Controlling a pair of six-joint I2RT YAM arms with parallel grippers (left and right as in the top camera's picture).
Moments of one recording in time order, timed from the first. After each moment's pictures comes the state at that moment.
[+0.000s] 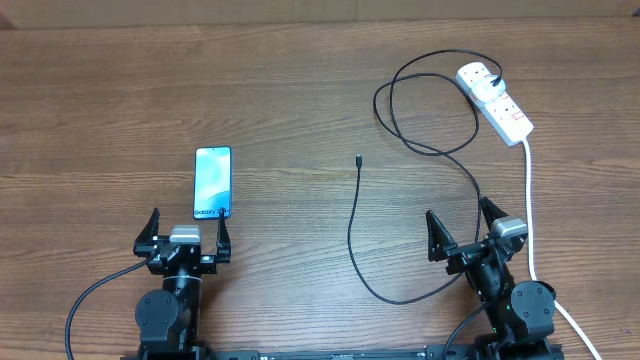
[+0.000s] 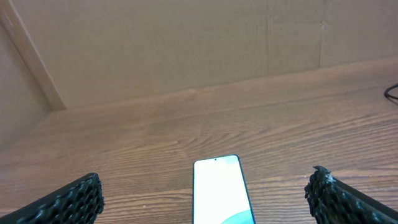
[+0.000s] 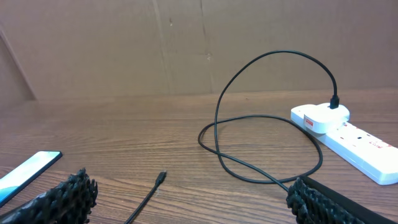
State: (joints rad) left arm 0.00 0.02 0.01 -0.07 -0.04 0.15; right arm 0.14 0.01 0.03 -0.08 -0.14 0.15
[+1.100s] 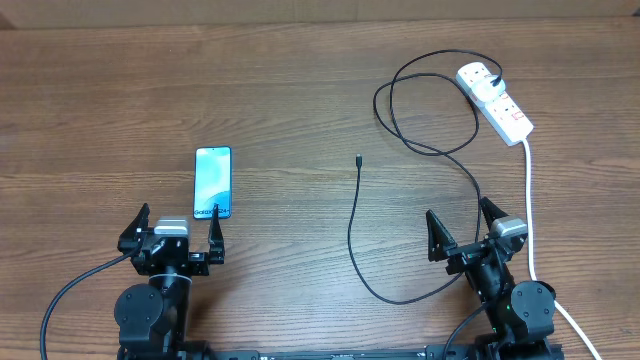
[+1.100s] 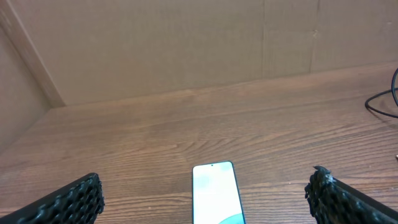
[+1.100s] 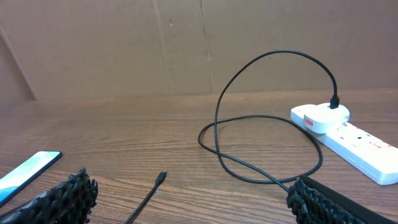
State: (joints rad) left arm 0.00 0.15 0.28 -0.28 -0.03 0.12; right arm 0.14 0.01 0.03 -0.08 -0.13 0.15
